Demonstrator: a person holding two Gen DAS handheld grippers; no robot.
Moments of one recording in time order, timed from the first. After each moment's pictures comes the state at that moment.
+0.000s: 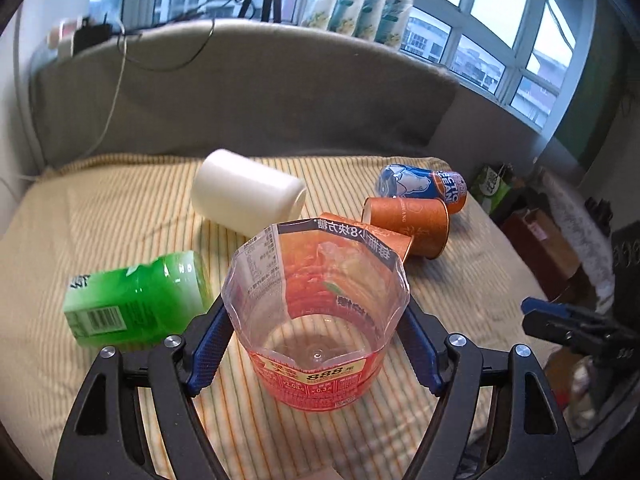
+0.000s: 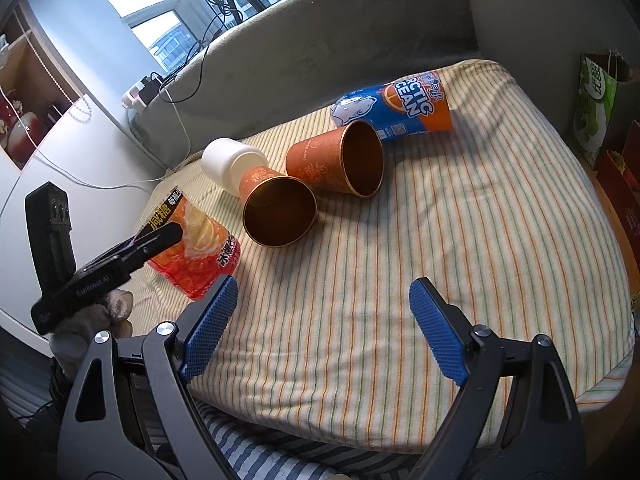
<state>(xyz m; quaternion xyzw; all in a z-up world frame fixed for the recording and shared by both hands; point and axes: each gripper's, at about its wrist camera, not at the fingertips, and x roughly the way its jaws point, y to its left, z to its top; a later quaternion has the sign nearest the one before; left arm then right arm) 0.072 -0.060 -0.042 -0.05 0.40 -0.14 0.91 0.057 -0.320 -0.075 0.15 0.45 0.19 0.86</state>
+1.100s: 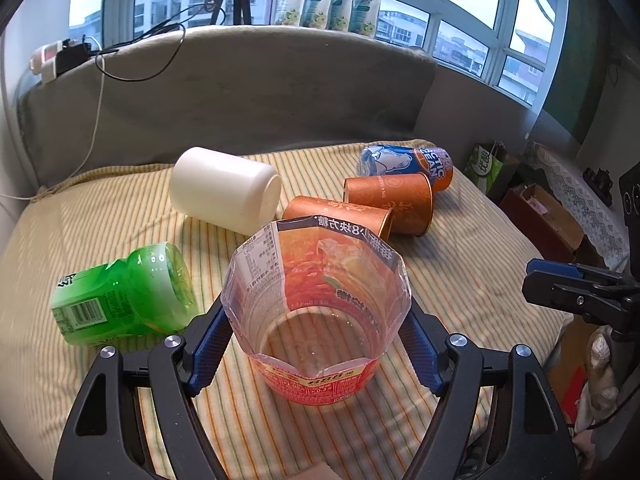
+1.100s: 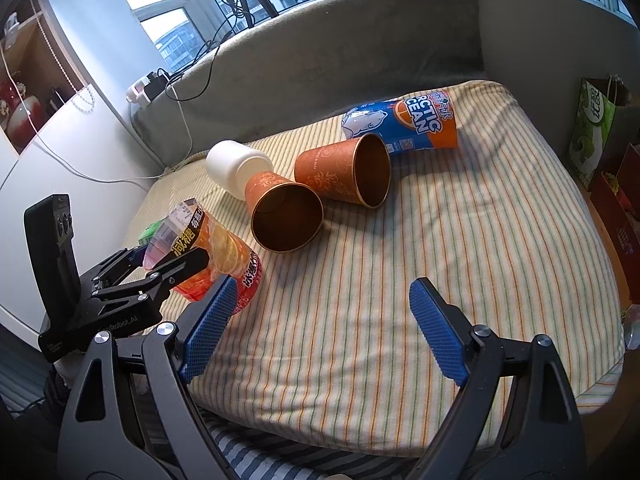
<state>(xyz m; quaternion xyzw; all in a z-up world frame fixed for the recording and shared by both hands) 0.056 -0.081 -0.053 -0.01 0.39 -0.15 0.91 0.052 -0.310 -0.066 0.12 0.43 0.18 0.88</state>
